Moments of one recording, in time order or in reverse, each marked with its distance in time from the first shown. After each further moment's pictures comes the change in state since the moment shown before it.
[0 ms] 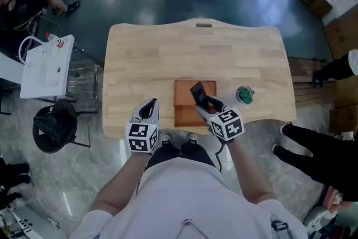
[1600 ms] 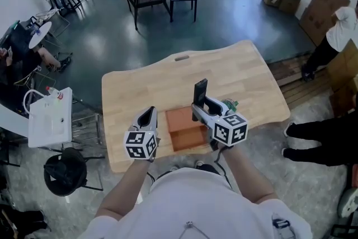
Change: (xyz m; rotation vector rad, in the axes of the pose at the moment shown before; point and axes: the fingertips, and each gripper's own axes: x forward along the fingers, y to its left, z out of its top) left arm 0.000 -0.057 0.104 0.105 -0.151 -0.126; right arm -0.121 -0.016 0.106 0.262 -0.478 -0.075
